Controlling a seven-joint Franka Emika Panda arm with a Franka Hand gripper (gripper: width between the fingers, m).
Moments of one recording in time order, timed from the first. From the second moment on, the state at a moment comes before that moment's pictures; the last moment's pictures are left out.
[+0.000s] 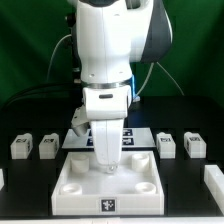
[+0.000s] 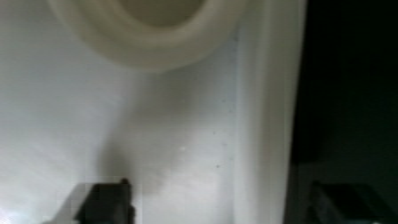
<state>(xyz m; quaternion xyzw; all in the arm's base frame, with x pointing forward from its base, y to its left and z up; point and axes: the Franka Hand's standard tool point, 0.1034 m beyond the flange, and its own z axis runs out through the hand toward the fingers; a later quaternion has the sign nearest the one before) 0.451 -0.011 0.008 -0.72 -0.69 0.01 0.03</state>
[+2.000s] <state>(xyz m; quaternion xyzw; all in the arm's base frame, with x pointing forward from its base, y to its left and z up) 0.494 0.060 0.008 -0.73 -0.69 -0.03 0.03</state>
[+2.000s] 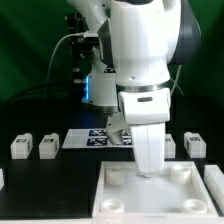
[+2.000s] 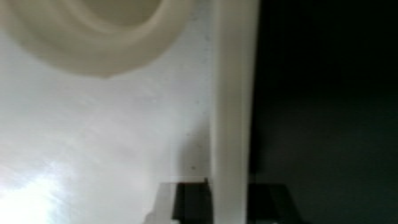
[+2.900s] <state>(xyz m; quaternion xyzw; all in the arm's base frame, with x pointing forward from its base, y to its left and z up) 0.496 0.068 0.007 -0.72 -0.70 -0.02 0.04</state>
